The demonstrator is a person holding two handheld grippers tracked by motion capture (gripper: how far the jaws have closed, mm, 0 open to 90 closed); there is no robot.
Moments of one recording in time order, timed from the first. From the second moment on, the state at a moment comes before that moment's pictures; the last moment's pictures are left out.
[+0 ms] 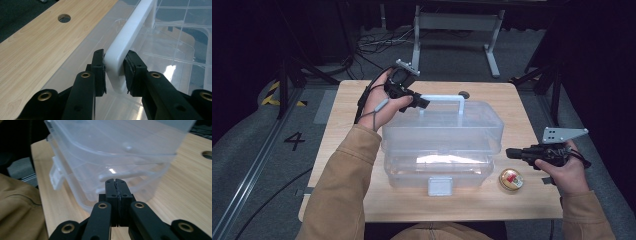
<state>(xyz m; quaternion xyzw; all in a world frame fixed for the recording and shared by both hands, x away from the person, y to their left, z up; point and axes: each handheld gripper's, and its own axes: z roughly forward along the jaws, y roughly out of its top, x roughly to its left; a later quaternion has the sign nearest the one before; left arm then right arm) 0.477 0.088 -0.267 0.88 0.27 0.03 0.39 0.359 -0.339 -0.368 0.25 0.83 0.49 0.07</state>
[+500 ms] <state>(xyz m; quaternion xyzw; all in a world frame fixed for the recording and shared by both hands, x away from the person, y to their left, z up) 0.478 0.088 -0.267 0.88 0.27 0.03 0.39 0.366 -0.317 -0.387 0.20 0.80 0.56 0.04</state>
